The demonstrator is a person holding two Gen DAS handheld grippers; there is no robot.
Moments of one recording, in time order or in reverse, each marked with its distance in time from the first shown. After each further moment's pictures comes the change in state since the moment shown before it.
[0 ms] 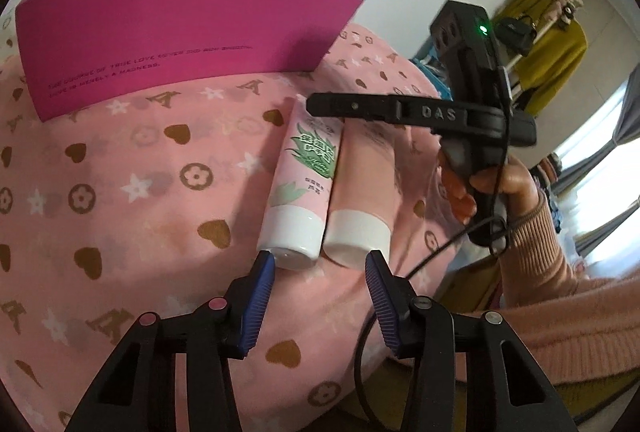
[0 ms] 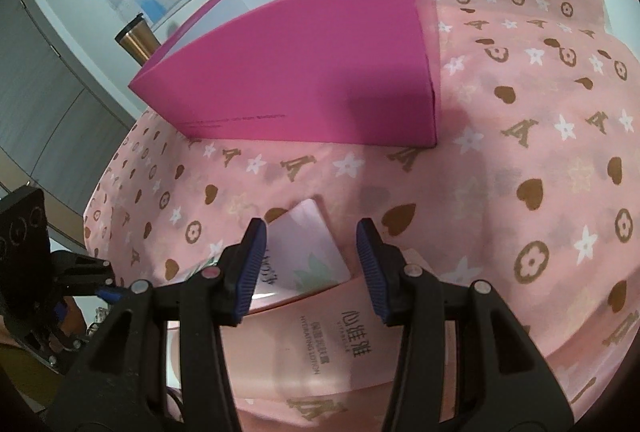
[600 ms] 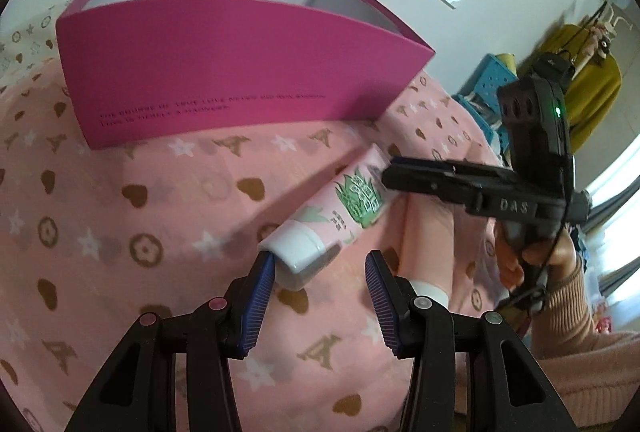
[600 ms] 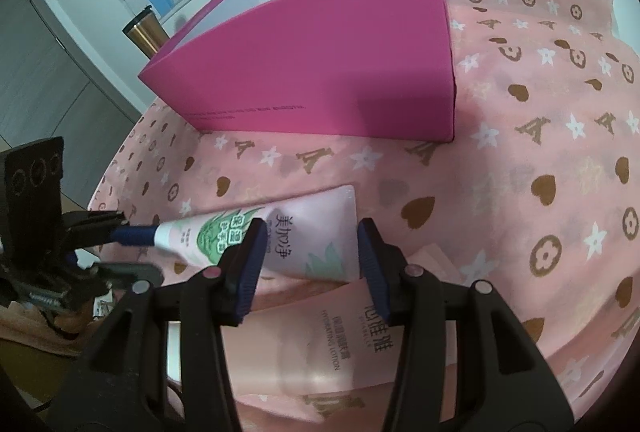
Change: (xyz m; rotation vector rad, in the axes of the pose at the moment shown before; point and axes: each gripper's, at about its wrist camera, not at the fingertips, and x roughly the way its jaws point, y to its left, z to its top) left arm -0.006 0.033 0.035 -0.078 -0.095 0.134; right arm 0.000 0.007 -0.002 -0.009 0.007 0.012
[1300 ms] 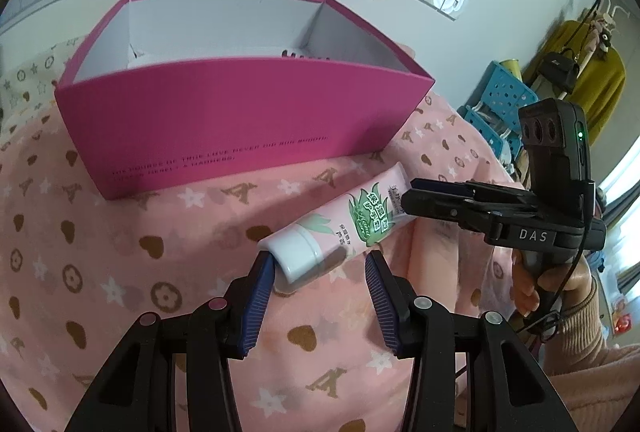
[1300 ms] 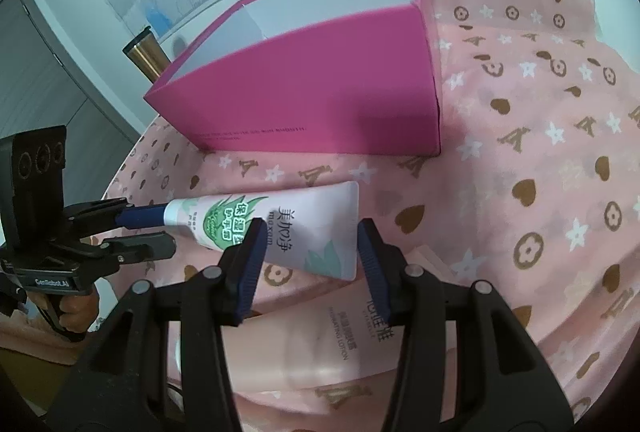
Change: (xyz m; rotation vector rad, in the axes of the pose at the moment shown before) left arm -0.013 -0.010 0.017 0.056 -0.060 0.061; right arm -0.019 0.007 -0.001 0.024 -0.076 -0.026
